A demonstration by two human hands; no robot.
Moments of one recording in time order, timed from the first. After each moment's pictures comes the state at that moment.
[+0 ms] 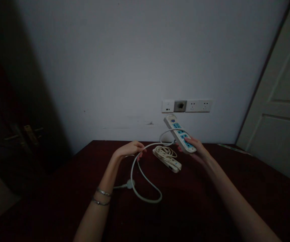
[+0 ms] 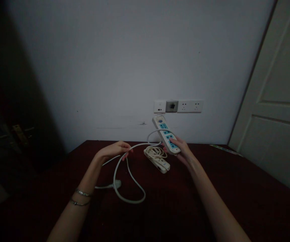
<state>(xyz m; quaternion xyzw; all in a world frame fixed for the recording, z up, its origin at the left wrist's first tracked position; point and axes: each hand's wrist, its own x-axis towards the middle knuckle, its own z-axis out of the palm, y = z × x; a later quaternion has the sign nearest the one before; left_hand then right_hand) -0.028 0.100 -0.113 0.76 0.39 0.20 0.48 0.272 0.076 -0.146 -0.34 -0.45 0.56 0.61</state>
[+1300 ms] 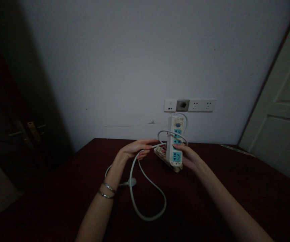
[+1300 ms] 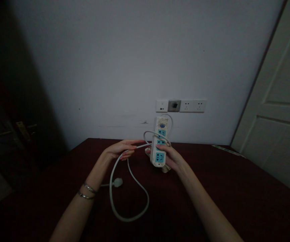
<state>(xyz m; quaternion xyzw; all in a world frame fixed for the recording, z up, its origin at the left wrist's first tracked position) -0.017 0.089 -0.110 0.65 0.24 0.20 0.69 0.220 0.058 -0.149 -0.27 -0.42 0.70 0.51</state>
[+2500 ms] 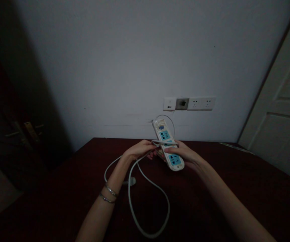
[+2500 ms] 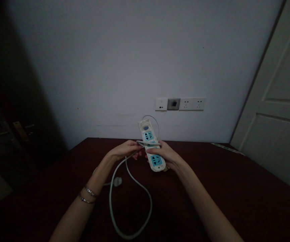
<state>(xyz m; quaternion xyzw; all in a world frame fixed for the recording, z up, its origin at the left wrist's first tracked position) 0.008 0.095 -0.124 0.71 0.33 0.24 0.58 0.196 0.039 -0.123 -0.39 -0.51 0.61 0.47</state>
